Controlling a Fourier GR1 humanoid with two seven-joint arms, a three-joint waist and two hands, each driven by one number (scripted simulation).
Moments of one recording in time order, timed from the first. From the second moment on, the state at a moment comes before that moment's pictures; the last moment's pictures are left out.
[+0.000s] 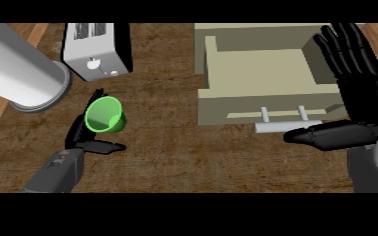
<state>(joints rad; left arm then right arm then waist) -0.56 0.26 0.25 -0.15 -0.04 -0.32 -0.94 -0.30 -0.20 -0.12 -1.86 -0.13 0.18 0.13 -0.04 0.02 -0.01</state>
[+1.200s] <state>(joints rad) -0.59 0.15 0.37 -0.32 0.05 -0.09 -1.10 -0.28 -0.22 -0.14 -1.86 -0.14 0.20 0.13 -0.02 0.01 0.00</state>
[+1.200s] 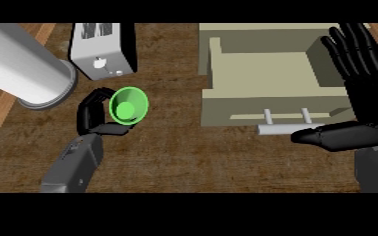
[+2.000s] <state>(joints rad) -0.85 0.02 0.18 -0.71 0.07 -0.06 -0.70 -0.26 -0.22 -0.16 -1.84 -0.11 0.18 0.11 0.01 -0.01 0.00</state>
